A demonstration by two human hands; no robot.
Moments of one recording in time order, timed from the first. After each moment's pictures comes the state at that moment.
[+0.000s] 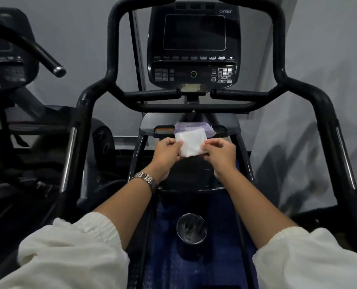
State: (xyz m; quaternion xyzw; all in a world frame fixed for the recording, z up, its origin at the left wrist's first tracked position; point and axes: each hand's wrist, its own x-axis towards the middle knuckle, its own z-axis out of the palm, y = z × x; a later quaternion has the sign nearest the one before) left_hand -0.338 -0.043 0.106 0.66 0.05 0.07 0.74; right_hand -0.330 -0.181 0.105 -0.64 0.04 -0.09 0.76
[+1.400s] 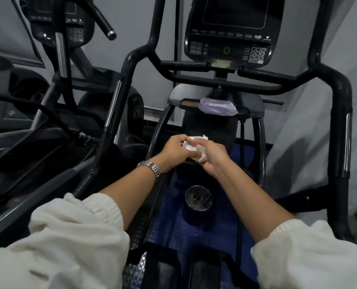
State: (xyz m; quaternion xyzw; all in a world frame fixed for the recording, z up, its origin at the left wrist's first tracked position) left_hand -0.485 -0.061 0.089 0.81 0.07 0.05 0.57; right_hand -0.449 -0.173 0.096 -0.58 0.09 0.21 0.78
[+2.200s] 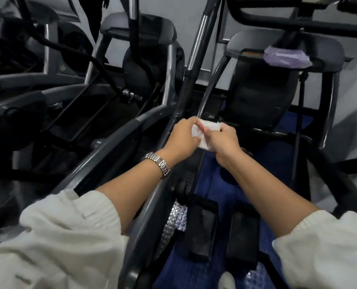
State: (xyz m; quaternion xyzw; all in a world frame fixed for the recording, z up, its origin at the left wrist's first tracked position) left_hand -0.669 0.090 0.028 0.90 0.13 0.10 0.40; right_hand -0.620 -0.015 0.028 -0.73 0.01 0.17 0.66
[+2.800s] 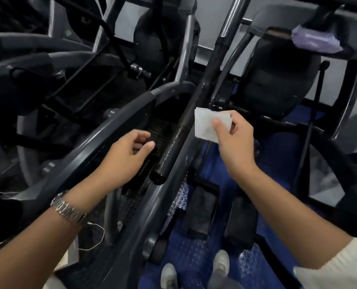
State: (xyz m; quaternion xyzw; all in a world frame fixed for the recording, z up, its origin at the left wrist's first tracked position) left_hand -0.858 0.179 0.000 0.85 0.24 0.11 0.45; right_hand -0.722 -0.002 0.017 -0.75 -0.16 0.02 0.64
